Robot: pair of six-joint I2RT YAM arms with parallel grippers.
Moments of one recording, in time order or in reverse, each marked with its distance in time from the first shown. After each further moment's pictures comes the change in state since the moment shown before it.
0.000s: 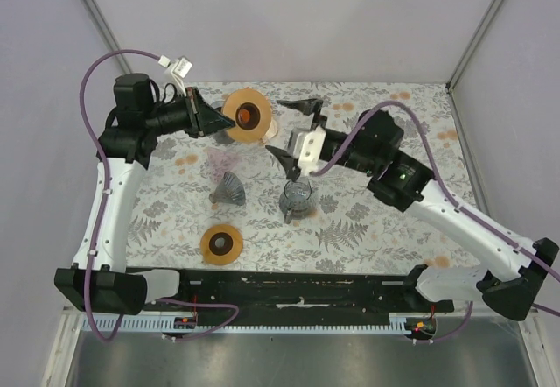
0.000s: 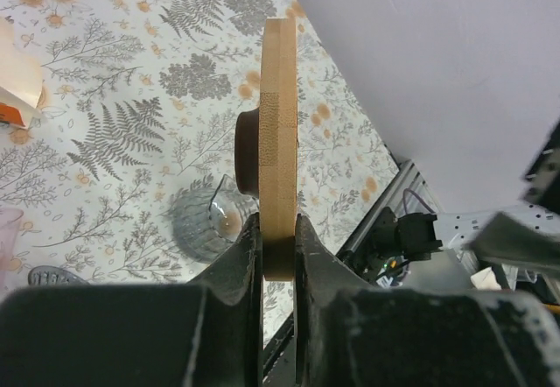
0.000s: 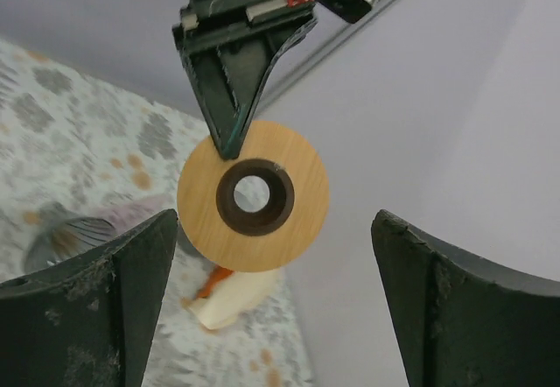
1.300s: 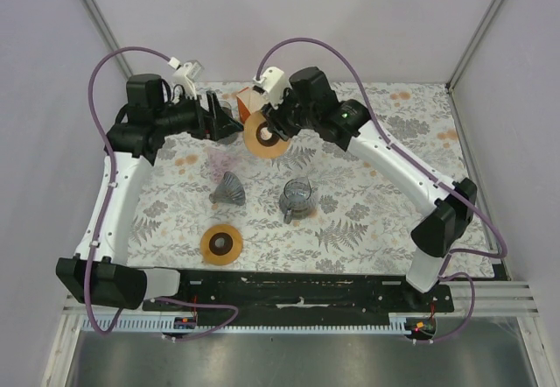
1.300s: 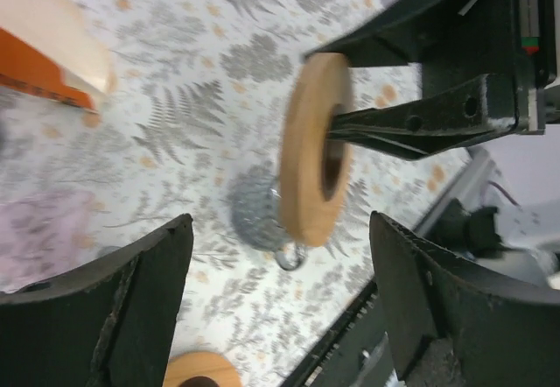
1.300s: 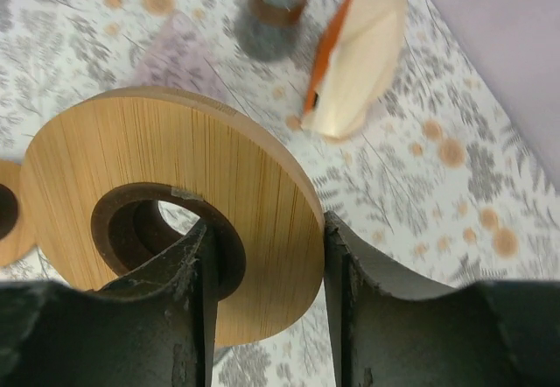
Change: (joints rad) left arm -0.042 0.033 -0.025 -0.056 -0.121 0.150; right arm -0.122 0.539 0.599 -0.587 0.210 0.646
